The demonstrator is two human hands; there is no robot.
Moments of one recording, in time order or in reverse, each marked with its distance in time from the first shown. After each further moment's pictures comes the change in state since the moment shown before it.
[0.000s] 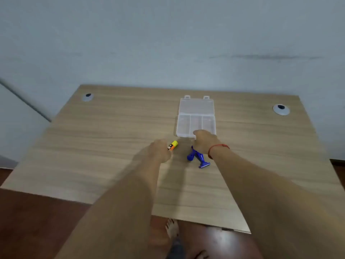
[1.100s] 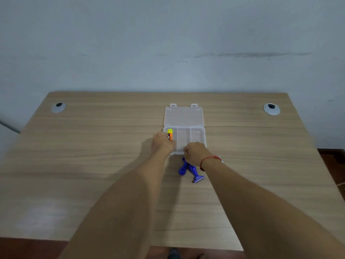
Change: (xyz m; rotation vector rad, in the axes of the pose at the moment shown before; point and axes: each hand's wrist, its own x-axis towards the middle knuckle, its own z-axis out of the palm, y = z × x) left_hand 0.077 0.063 -0.008 -0.424 0.087 -0.126; right_hand 0.051 0.018 0.023 0.127 -0.080 0.083
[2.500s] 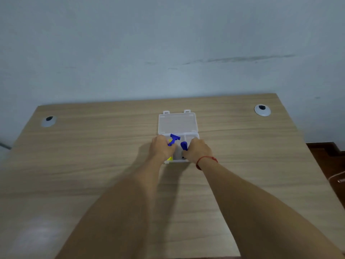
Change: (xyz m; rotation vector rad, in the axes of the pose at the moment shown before) left_hand 0.017 0.006 0.006 -0.008 -0.075 0.201; right_hand -0.003 -0.004 -0.031 0.198 0.203 0.242
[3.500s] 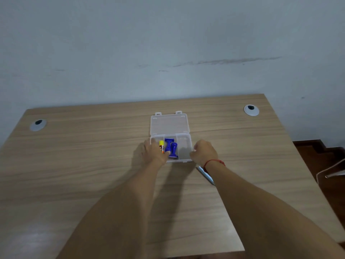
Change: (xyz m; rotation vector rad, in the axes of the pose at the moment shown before) left_hand -0.009 -0.006 0.015 0.274 0.061 -0.056; right_hand -0.002 0.041 -0.015 0.086 0.061 0.077
